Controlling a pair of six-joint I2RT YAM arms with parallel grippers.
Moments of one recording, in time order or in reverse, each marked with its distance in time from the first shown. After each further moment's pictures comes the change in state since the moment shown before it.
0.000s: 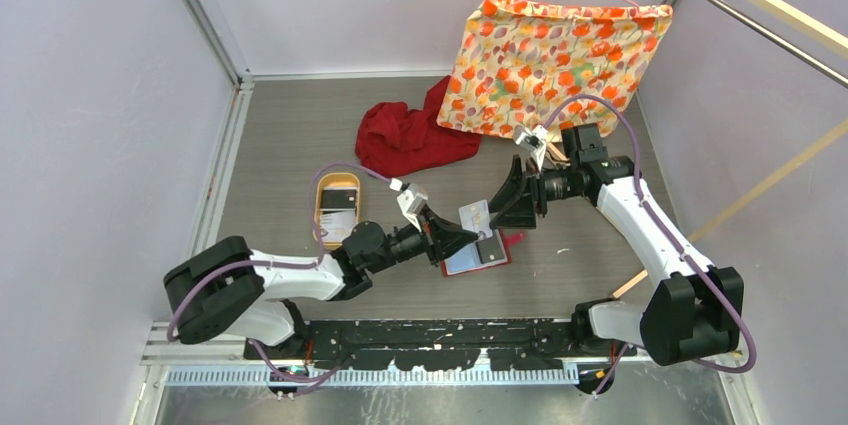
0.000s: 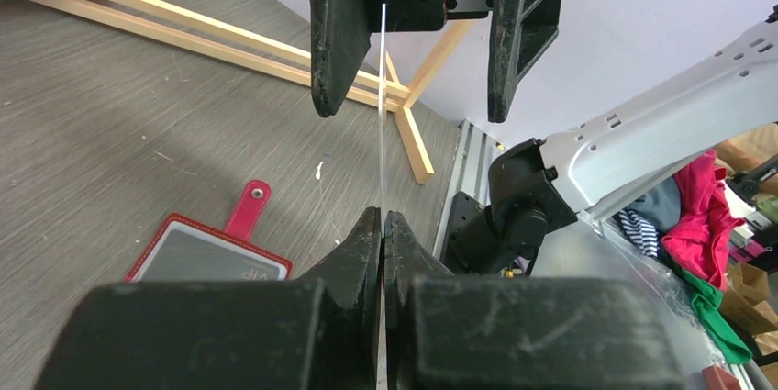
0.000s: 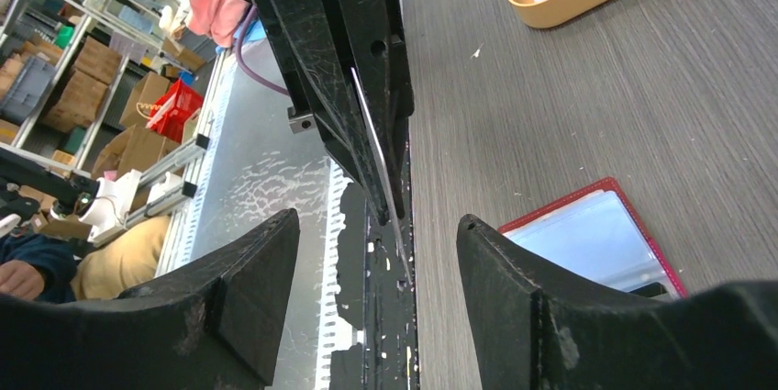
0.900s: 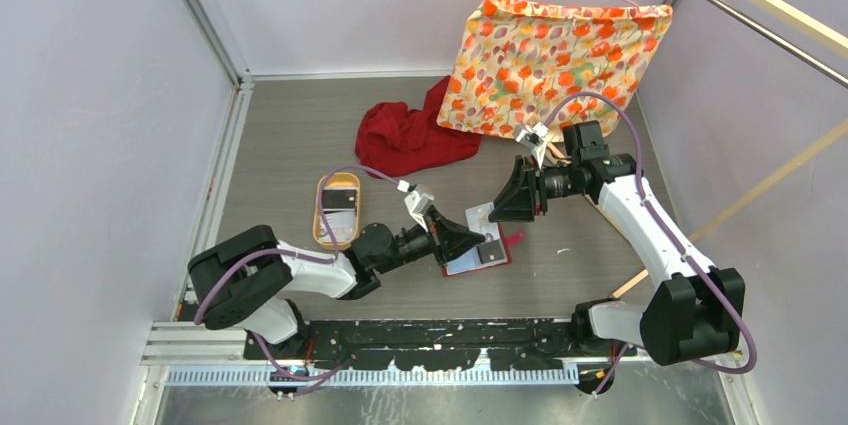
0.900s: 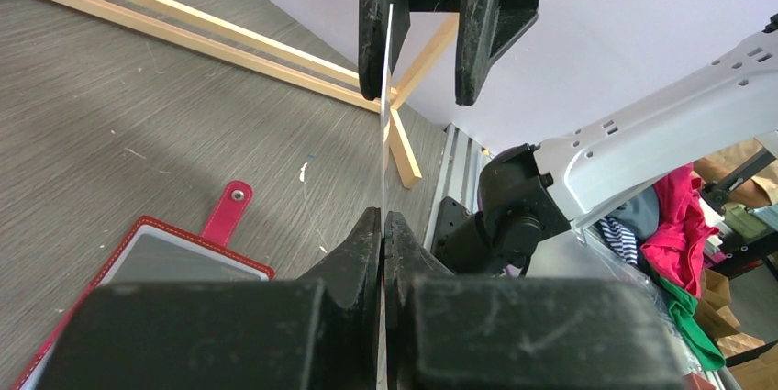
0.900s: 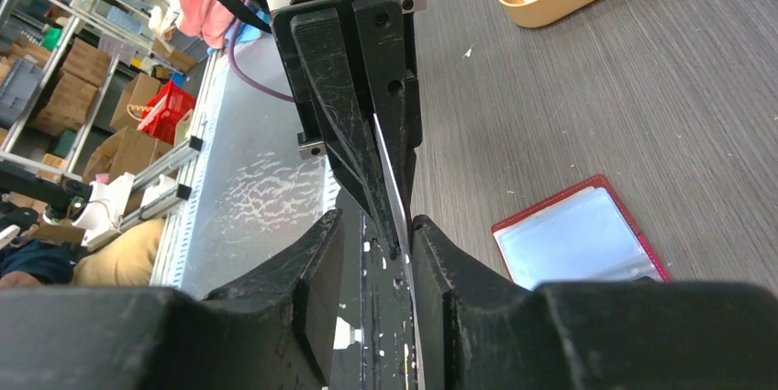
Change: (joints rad) left arm -0.014 0.149 0.016 0.151 0.003 -0.066; right arm 0.000 0.000 0.024 -0.026 0.016 -0.001
